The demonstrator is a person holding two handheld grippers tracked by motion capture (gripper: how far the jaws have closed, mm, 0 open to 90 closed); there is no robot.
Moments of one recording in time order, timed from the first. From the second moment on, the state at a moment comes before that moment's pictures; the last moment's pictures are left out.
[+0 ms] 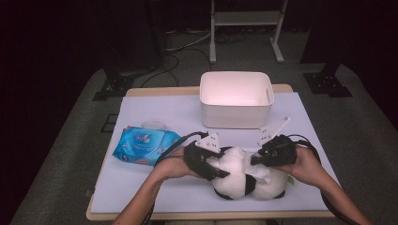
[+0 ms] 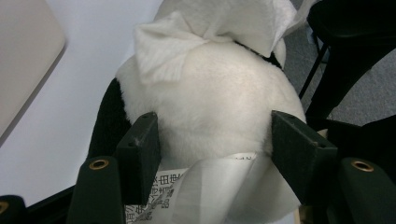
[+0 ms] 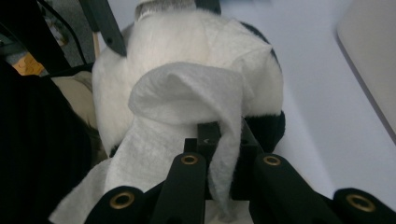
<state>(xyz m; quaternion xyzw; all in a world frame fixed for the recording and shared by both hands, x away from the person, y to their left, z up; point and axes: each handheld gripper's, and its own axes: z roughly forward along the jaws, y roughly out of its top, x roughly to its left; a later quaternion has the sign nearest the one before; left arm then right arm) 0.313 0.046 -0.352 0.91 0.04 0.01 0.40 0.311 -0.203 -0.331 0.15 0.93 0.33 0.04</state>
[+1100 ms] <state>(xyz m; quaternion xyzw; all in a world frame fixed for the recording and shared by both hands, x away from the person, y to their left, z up) 0.308 0.041 -0.349 0.91 0.03 0.01 0.40 0.340 -0.189 -0.321 0.14 0.93 0.34 0.02</state>
